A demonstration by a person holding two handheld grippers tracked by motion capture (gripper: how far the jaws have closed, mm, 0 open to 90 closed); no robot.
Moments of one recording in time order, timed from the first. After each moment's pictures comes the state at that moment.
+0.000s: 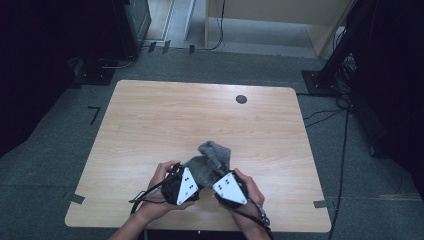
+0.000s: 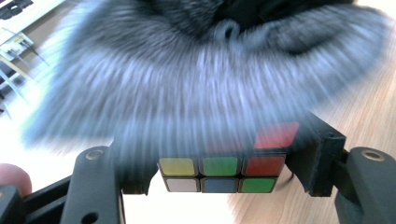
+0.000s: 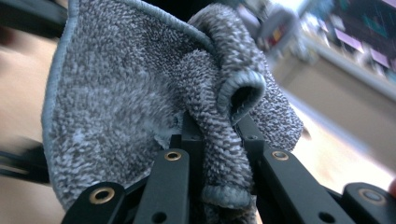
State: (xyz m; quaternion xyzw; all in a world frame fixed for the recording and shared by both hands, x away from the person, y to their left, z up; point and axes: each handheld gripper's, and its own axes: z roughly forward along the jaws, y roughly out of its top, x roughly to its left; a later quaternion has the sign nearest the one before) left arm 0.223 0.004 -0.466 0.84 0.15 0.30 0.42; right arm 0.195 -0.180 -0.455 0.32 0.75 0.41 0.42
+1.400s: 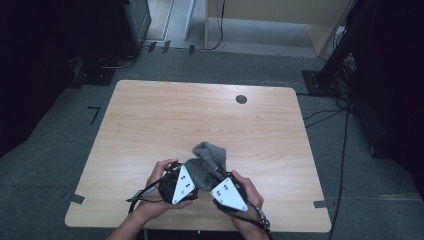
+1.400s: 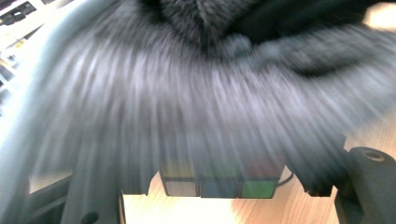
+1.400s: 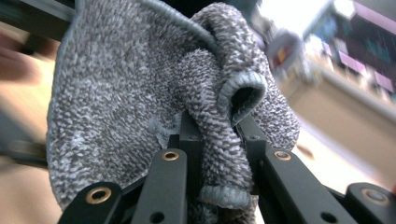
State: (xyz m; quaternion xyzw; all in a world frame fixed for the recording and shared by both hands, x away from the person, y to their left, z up) left arm 0.222 0.009 -0.457 0.84 0.14 0.30 0.43; right arm 0.187 -0.176 -0.448 0.29 0.74 0.43 0.43
